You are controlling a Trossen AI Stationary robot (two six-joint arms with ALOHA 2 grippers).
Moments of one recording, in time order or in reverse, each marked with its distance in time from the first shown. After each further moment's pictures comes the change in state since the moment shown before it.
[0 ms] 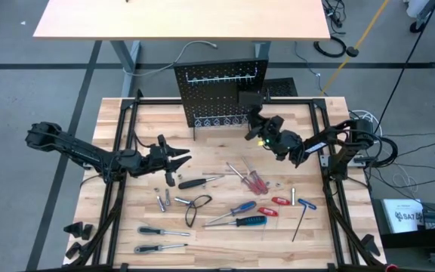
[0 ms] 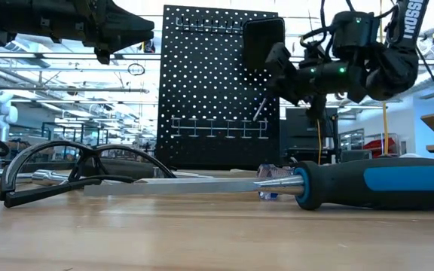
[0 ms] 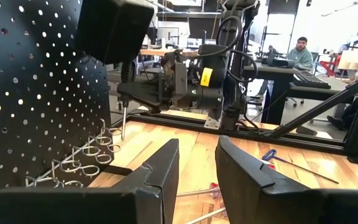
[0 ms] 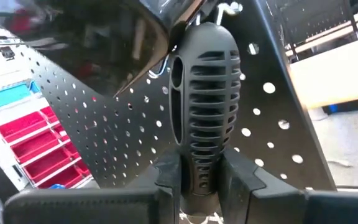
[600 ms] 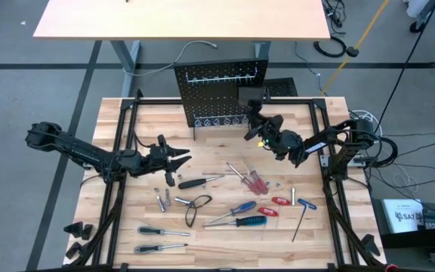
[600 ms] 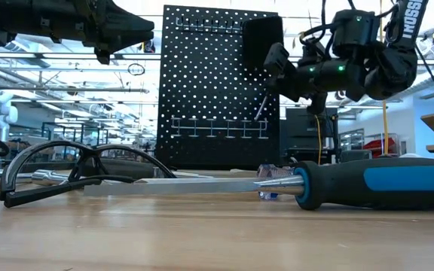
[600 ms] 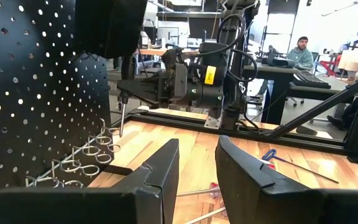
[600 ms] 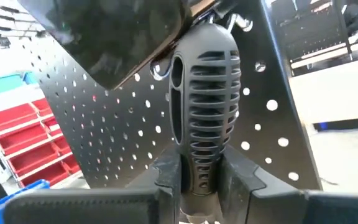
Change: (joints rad) left arm 0.000 0.000 0.000 -0.001 0.000 0.000; right arm 0.000 0.000 0.003 0.024 0.014 -0.107
